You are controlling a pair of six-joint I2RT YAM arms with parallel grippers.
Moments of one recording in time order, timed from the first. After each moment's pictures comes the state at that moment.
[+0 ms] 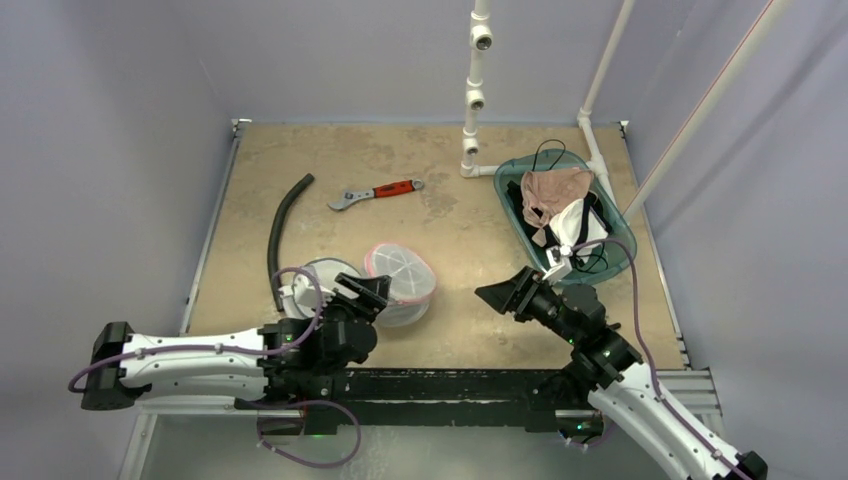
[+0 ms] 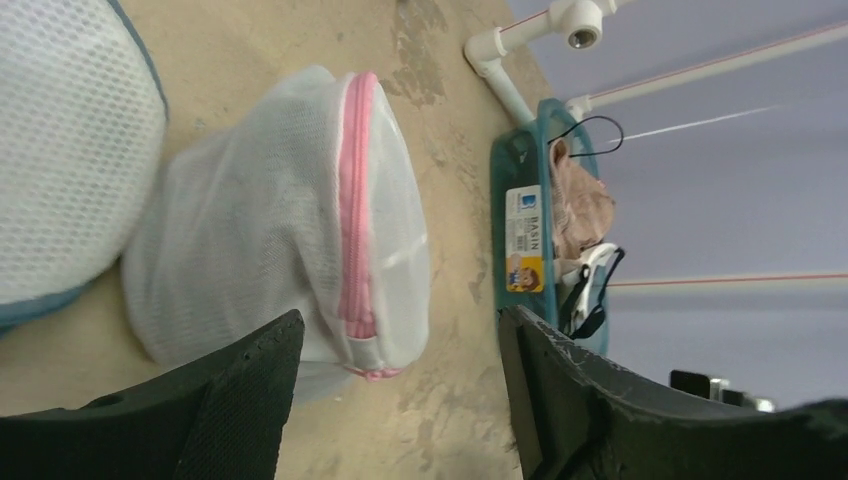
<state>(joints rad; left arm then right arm) -1.40 0.82 0.50 -0.42 -1.13 -1.78 0.60 0.35 0.22 -0.15 -0.16 1.00</state>
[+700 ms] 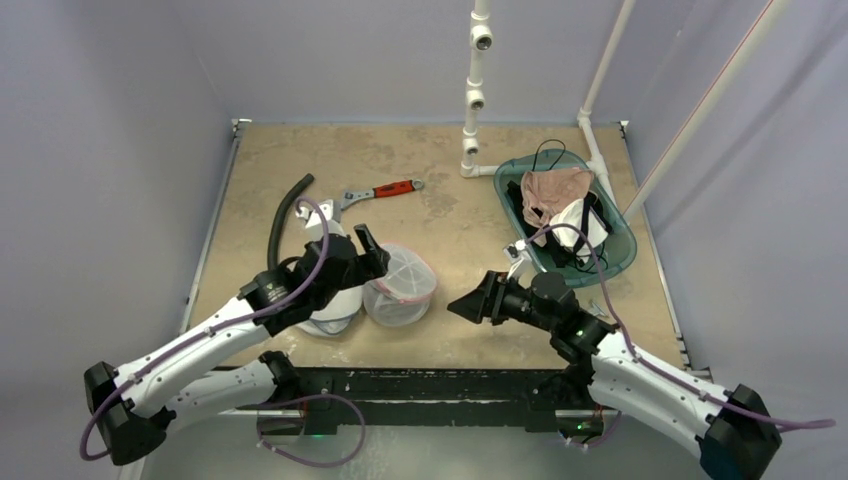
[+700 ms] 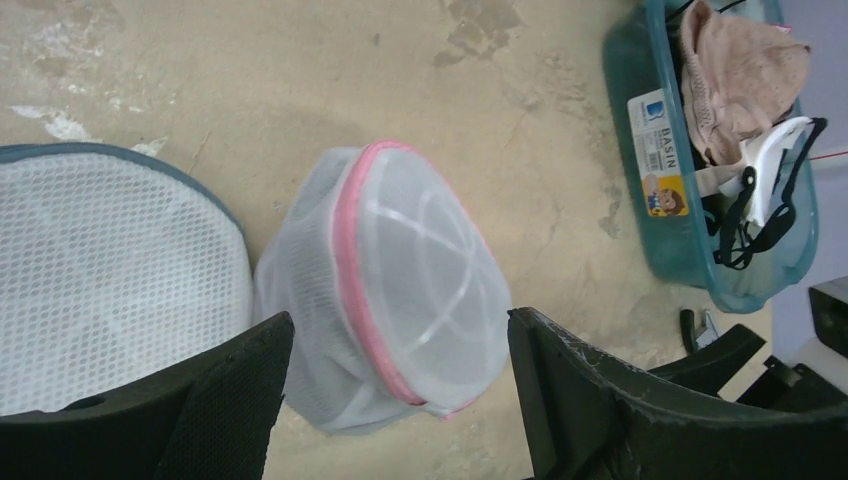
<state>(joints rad) -0.88 0.89 0.83 -0.55 -0.50 -0.93 0.74 0.69 0.25 0.10 -0.30 0.91</state>
